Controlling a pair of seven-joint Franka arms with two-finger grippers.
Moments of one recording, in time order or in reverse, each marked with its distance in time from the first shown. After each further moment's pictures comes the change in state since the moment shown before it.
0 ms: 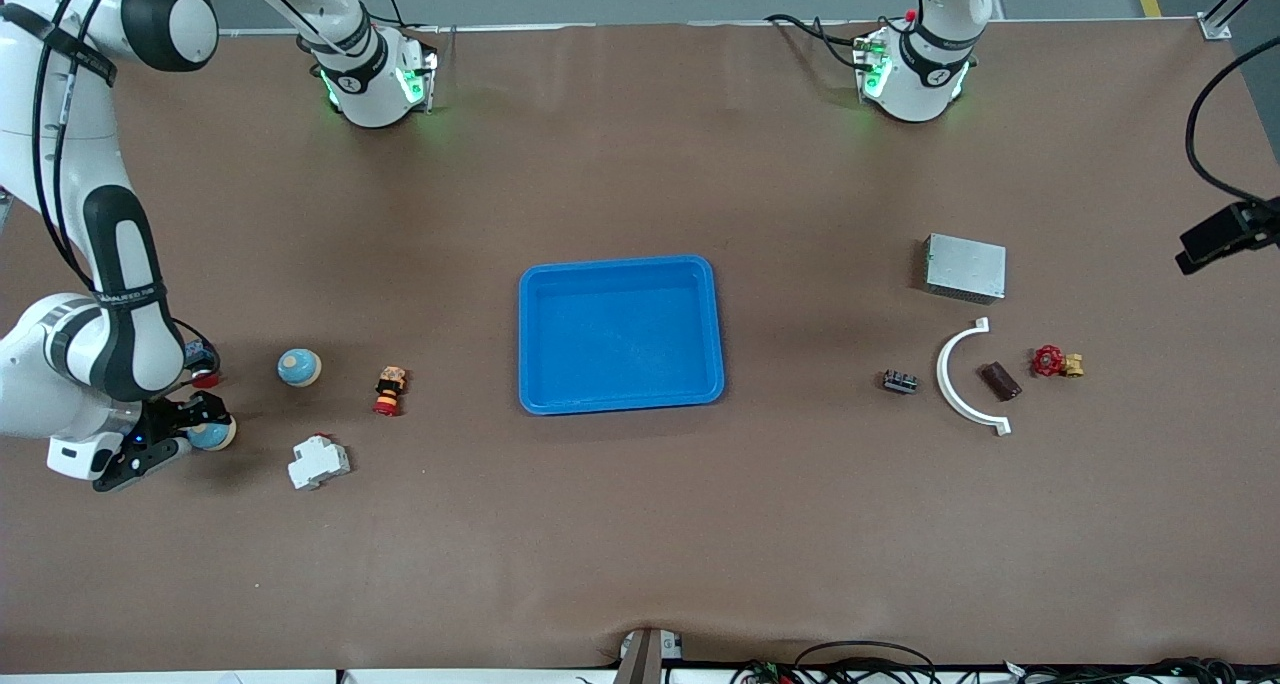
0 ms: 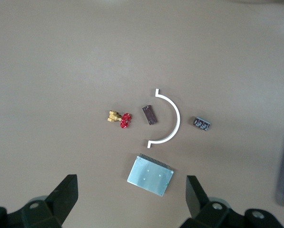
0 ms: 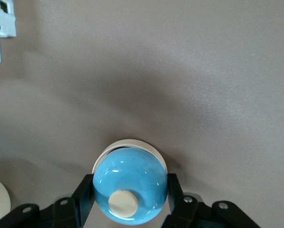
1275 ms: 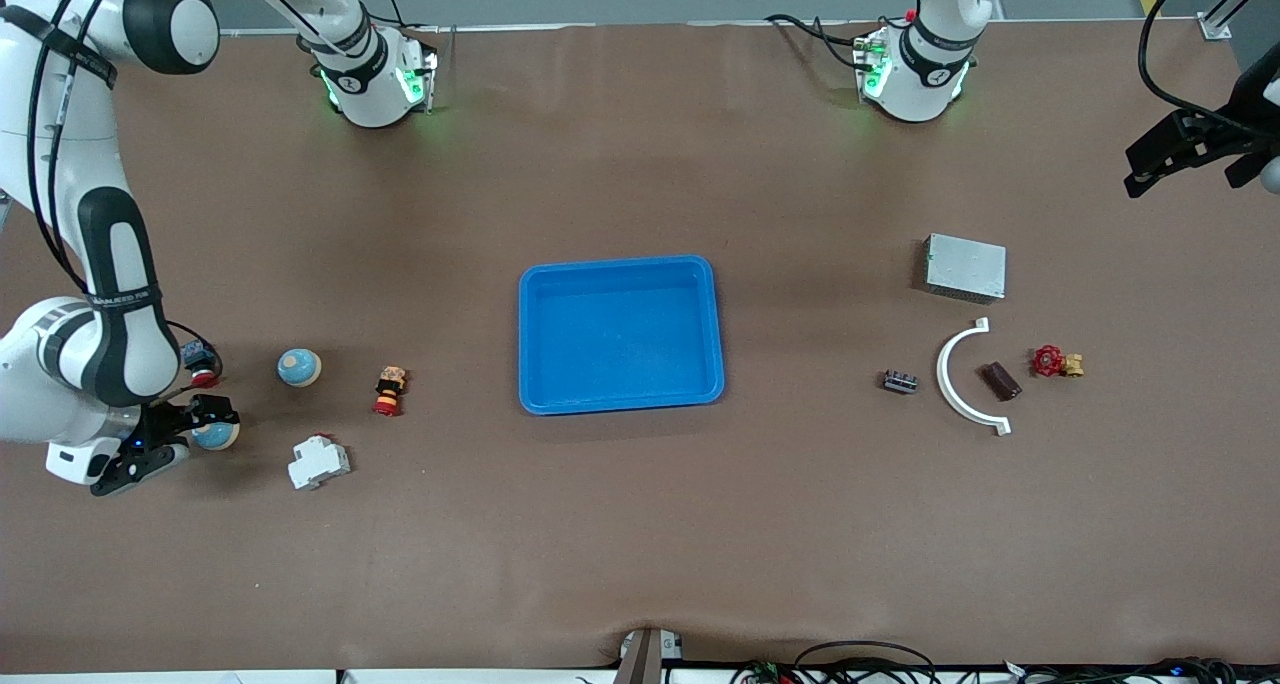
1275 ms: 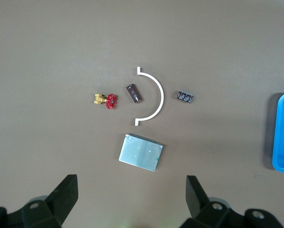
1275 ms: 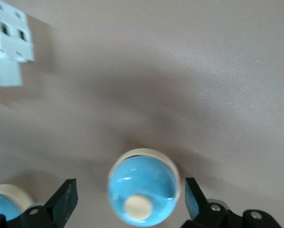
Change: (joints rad) left arm -0.290 -0.172 0.233 -0.169 -0.049 -0.022 0.019; right arm 0.002 0.005 0.014 0.071 0.039 -0.117 0.104
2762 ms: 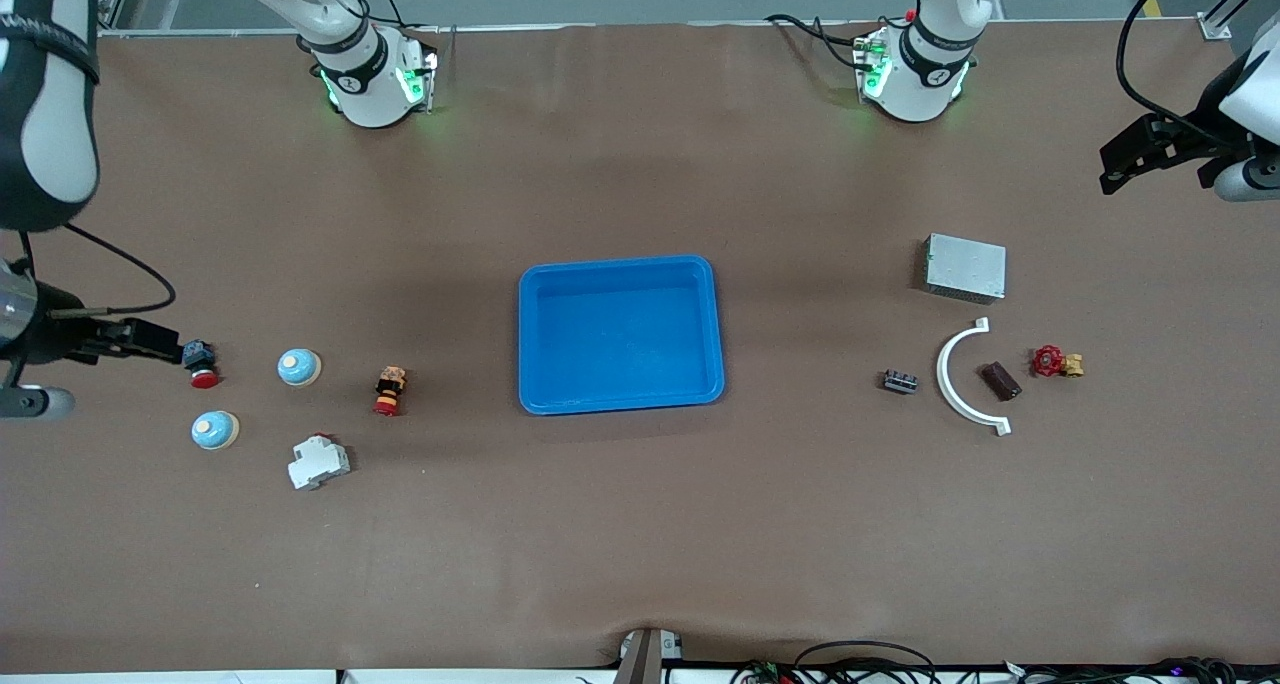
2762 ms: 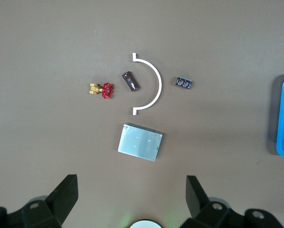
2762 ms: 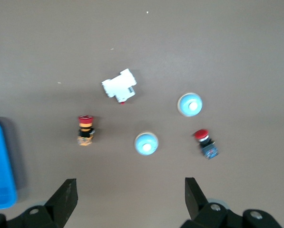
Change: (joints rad) left arm -0.015 -0.015 -0.002 -0.054 -0.002 -0.015 0.021; right arm 0.227 -0.487 0.011 0.102 -0.177 -0.501 0.751
